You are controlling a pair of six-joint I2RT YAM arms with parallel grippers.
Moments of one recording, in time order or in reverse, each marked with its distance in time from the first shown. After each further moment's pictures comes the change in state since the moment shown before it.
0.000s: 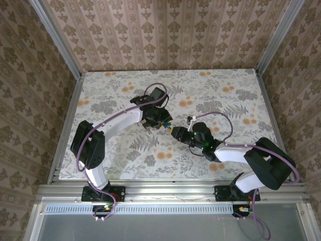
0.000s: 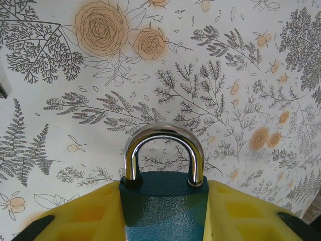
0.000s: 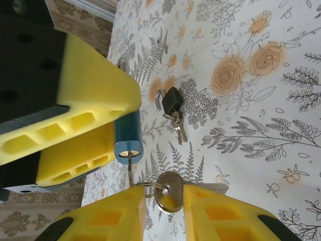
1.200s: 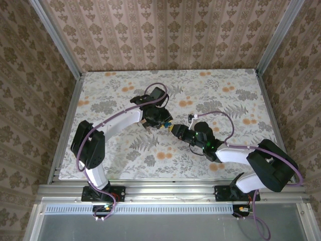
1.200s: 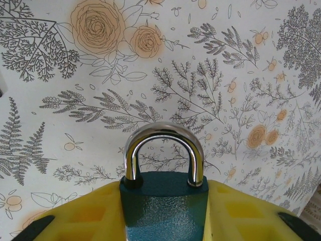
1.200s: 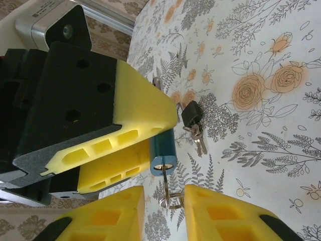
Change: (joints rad) left arm -0.001 0.001 0.006 -0.002 0.011 0.001; right arm -0.002 -0.031 -0.007 0.051 0.015 0.015
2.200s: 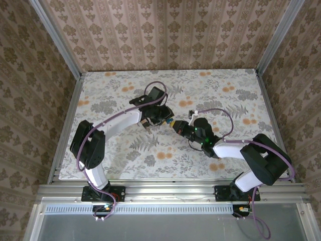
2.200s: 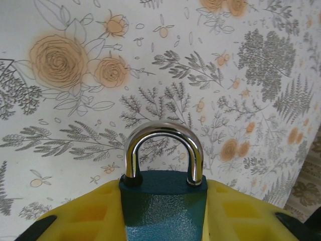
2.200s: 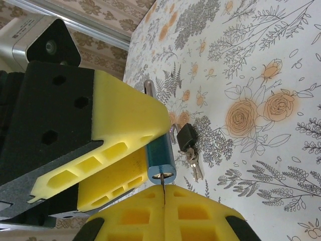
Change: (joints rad) left arm 0.014 -0.011 -0.069 0.197 0.013 0.010; right arm -0.049 0.084 0.052 0.046 -0.010 0.020
